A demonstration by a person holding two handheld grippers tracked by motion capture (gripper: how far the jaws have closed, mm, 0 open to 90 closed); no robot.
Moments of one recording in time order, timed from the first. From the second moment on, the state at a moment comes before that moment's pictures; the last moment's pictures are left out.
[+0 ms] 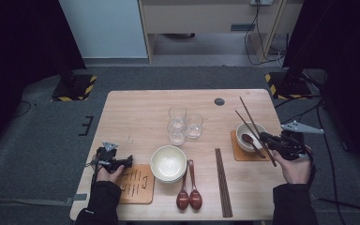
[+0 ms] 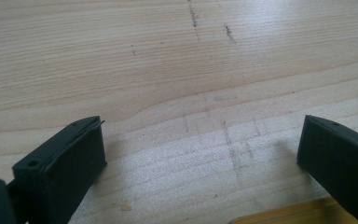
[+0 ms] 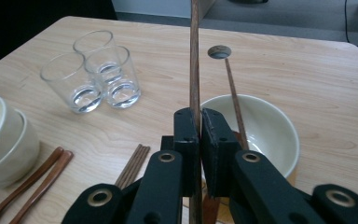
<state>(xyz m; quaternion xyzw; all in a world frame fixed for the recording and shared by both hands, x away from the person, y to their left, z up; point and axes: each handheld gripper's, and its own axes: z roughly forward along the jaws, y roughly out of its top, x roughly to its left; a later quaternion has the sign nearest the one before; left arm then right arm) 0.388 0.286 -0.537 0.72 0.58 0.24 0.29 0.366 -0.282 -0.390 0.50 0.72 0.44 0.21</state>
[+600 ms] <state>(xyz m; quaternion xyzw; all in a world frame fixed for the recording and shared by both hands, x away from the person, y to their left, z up) 0.388 0.286 -0.537 0.72 0.58 0.24 0.29 0.397 -0.307 -0.408 0.52 0.71 0.41 0.22</state>
